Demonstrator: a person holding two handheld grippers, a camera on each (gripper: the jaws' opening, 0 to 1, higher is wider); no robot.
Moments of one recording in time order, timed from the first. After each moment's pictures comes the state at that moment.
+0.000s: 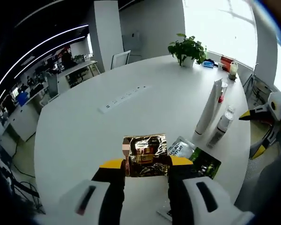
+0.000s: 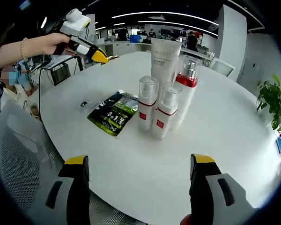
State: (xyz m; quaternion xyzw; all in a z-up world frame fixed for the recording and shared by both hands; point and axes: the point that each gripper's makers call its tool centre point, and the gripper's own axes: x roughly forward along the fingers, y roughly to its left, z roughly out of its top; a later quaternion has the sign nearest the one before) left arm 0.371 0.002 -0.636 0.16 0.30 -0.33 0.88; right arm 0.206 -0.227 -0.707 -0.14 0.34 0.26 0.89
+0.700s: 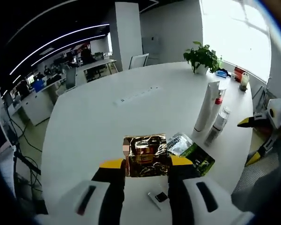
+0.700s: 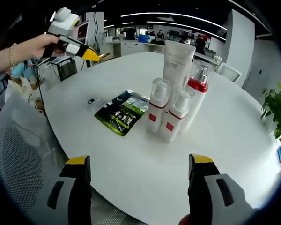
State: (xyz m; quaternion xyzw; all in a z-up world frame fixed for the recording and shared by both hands) left arm 0.319 0.033 -0.633 0.12 0.30 -0.25 0.91; right arm 0.201 -0.213 -0.708 -0.15 0.34 0.29 0.88
